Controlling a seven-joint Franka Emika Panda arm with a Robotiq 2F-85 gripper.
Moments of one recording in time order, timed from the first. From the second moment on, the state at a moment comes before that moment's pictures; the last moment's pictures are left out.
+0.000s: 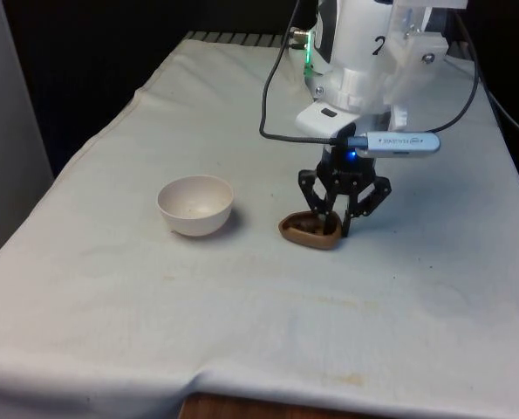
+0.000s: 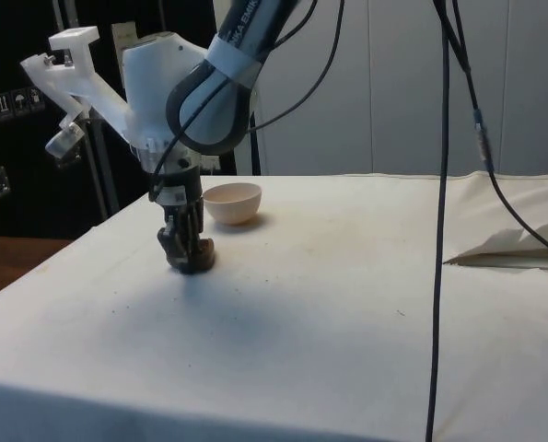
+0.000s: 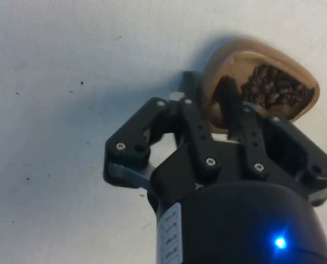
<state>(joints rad) 0.06 0.67 -0.01 -1.84 -0.18 2.56 0.10</state>
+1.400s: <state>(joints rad) 0.07 0.60 -0.01 -1.83 -0.18 2.49 0.11</state>
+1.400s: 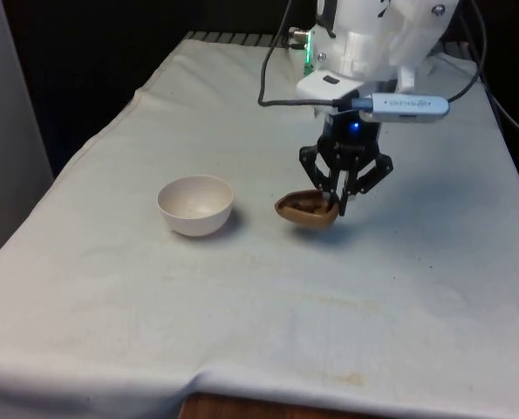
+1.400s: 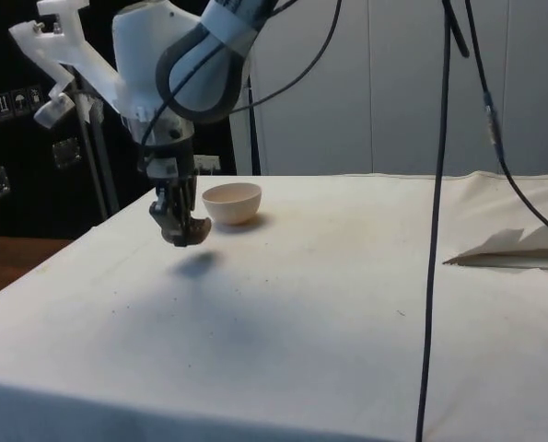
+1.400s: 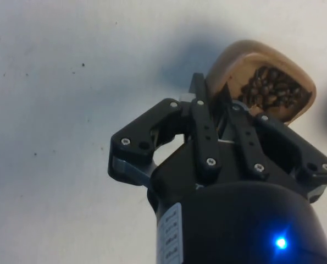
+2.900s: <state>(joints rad) 0.02 0.47 -0.07 -1.84 -0.18 2.40 0.01</state>
